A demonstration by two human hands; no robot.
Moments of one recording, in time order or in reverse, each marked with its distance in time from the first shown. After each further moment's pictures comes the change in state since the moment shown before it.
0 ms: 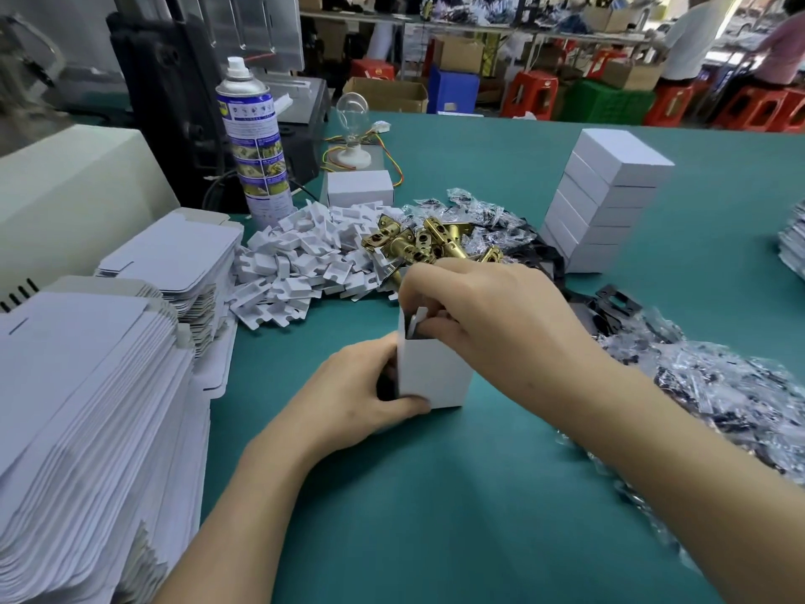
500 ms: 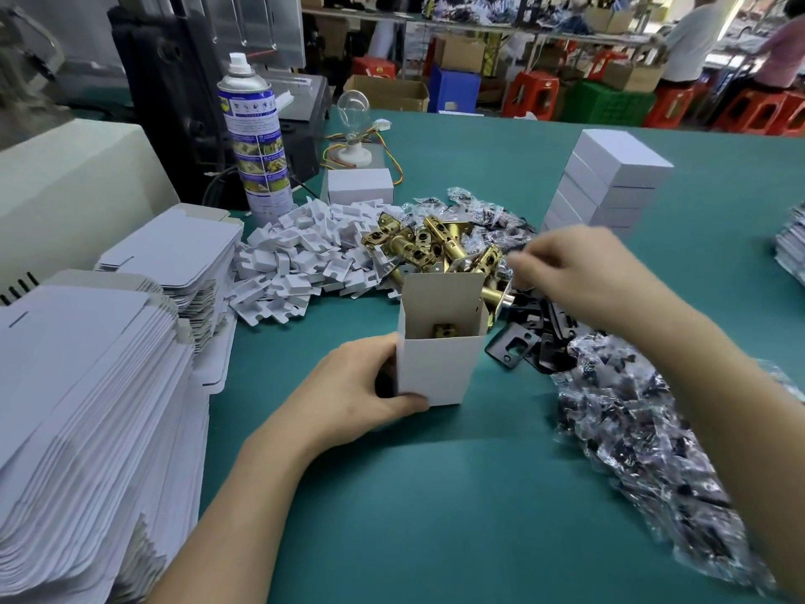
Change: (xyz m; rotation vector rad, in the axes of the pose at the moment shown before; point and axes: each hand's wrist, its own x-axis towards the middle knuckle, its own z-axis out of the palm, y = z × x) left_hand -0.001 0.000 0.000 -0.012 0.001 -0.015; right_hand -0.002 0.091 -0.012 0.109 -0.134 0.507
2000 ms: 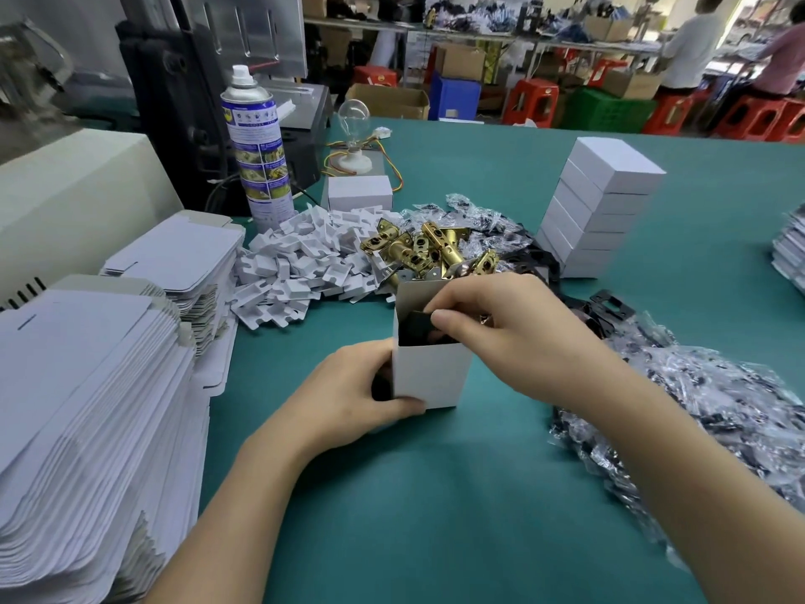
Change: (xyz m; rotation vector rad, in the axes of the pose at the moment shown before) left_hand 0.000 -0.001 0.000 -0.015 0.009 0.050; right_hand -0.040 -0.055 0.025 0.275 -0.059 -0.243
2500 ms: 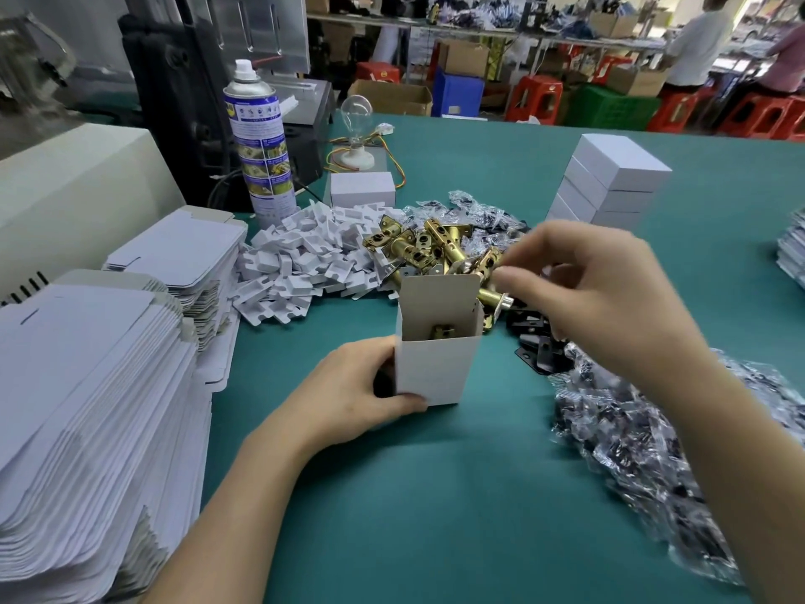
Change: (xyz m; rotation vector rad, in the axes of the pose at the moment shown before) left_hand 0.001 -0.002 0.000 0.012 -0.001 -0.009; right_hand -0.017 0.019 -0.036 0.189 0.339 -0.025
